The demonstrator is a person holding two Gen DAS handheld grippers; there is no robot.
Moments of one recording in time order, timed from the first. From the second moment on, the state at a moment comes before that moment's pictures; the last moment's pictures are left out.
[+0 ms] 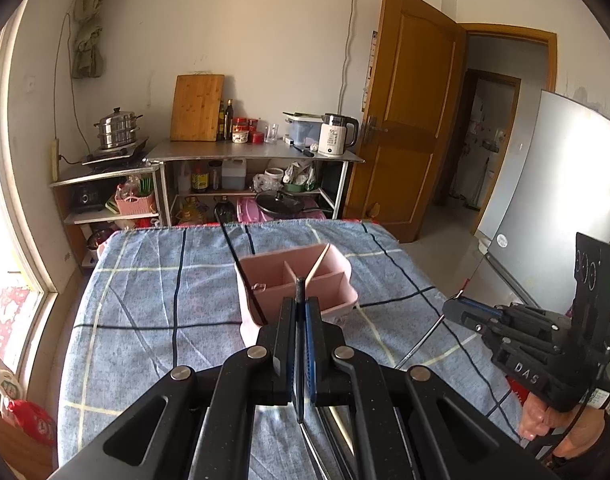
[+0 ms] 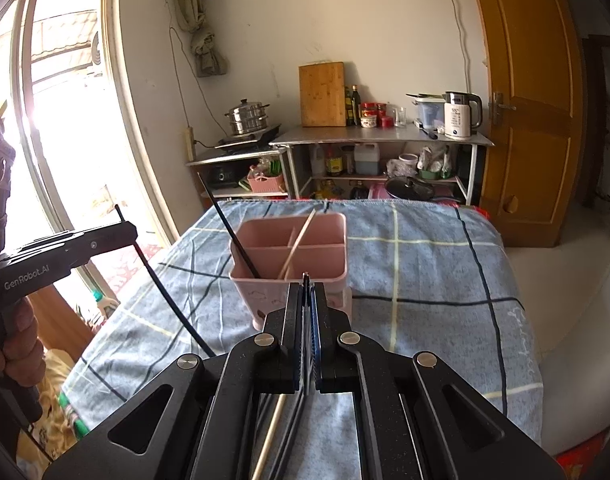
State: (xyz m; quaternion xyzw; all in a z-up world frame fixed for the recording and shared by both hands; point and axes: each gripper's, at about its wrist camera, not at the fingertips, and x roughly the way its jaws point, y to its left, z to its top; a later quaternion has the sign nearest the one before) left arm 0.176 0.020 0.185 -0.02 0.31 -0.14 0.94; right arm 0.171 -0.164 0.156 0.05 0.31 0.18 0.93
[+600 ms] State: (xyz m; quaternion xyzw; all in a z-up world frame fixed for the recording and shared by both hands) left arm 0.231 0.031 0.258 -0.04 0.25 -0.14 0.96; right arm 0.222 -0.139 0.213 0.05 0.26 0.20 0.94
